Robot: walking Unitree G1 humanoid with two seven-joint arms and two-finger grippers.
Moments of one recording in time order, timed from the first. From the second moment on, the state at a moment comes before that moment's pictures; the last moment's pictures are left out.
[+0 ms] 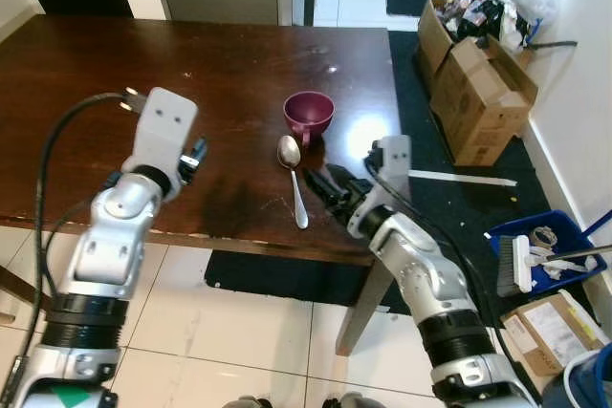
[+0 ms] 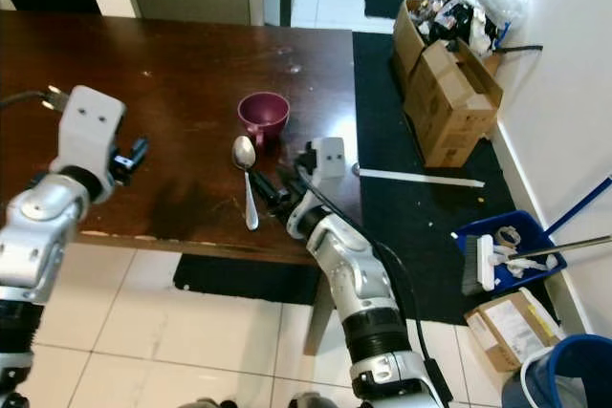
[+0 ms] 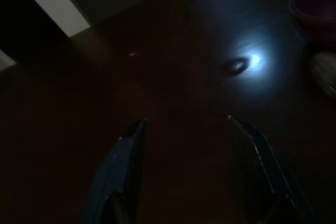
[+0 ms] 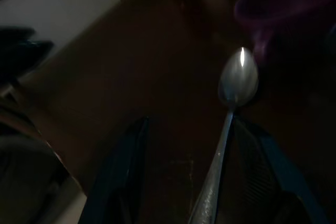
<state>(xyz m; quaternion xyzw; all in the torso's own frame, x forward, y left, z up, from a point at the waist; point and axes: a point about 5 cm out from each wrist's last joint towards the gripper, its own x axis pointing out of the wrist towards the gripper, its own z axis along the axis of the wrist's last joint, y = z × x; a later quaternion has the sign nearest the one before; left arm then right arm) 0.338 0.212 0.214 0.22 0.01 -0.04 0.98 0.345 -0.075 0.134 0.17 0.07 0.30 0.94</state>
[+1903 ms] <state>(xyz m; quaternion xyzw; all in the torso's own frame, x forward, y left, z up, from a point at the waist) 0.279 0.199 0.215 0.21 0.06 -0.25 0.94 0.353 -0.119 0.127 0.08 0.03 0.19 0.98</state>
